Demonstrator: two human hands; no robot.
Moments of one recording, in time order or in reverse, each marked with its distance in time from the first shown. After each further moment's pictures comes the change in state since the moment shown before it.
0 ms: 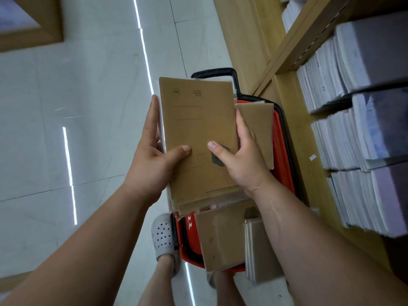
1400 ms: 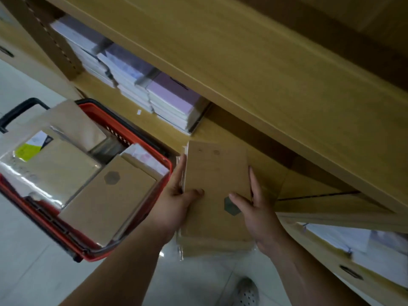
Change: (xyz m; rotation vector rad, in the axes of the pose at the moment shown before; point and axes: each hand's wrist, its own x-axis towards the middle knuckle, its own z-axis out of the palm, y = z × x) left_hand -0.260 -0.128 0.230 0.253 -0.874 -0.311; right_hand -0.427 0.201 -0.116 0.572 0.762 0.331
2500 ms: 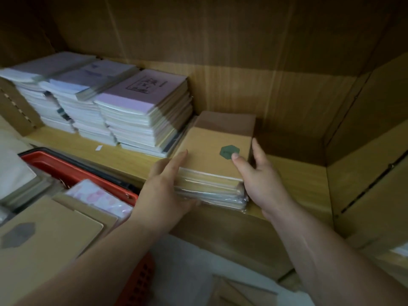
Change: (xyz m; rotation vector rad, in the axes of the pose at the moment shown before) left_hand 0.174 -0.111 -0.024 1.164 0.207 0.709; right_hand 0.198 0.100 -0.009 0.074 0.262 -0.524
